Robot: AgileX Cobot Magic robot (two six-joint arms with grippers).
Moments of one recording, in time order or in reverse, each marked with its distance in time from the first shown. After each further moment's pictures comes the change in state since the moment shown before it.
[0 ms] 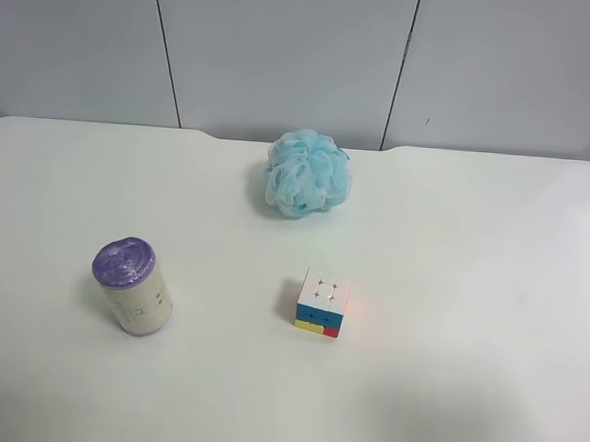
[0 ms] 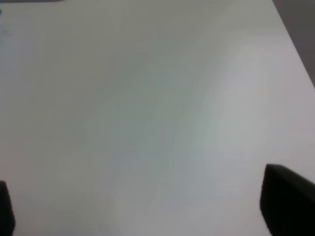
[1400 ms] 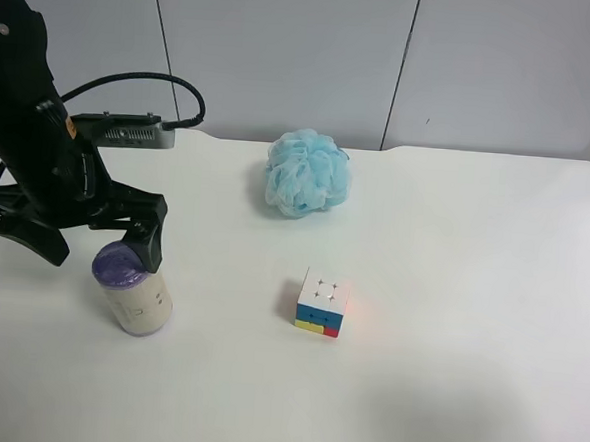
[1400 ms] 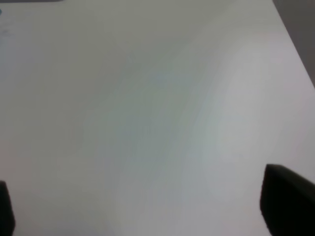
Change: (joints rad) left arm -0.212 0.664 -0.136 -0.097 -0.271 -0.185; right arm 0.000 0.000 0.000 0.000 0.000 0.000
